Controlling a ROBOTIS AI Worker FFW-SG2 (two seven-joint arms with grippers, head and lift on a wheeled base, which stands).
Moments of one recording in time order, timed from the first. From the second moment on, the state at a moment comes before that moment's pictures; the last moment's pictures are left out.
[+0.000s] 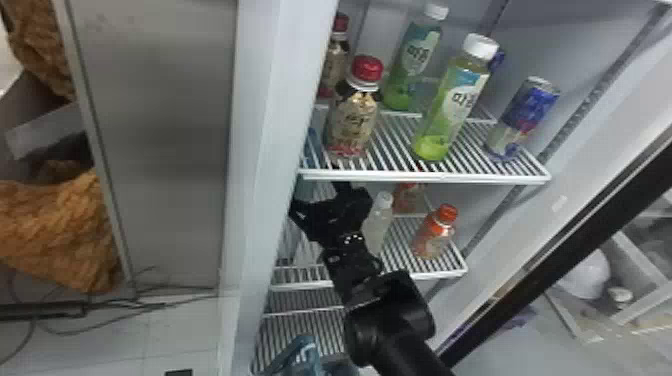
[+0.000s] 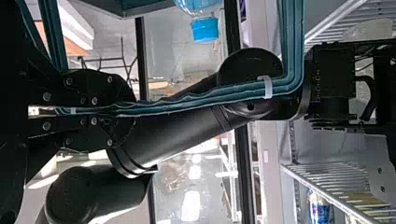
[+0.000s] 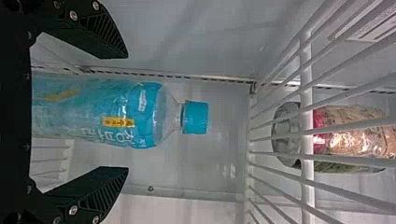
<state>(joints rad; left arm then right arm) 0.33 0.23 -0.39 -1.90 1.34 1.03 -0.28 -0.27 -0.16 0.28 -0.99 -0.15 -0.46 0.00</state>
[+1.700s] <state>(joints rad) 0.33 0.23 -0.38 -1.89 1.35 1.01 -0.29 -0.27 -0.18 0.31 -1.03 -0.15 -0.43 0.02</state>
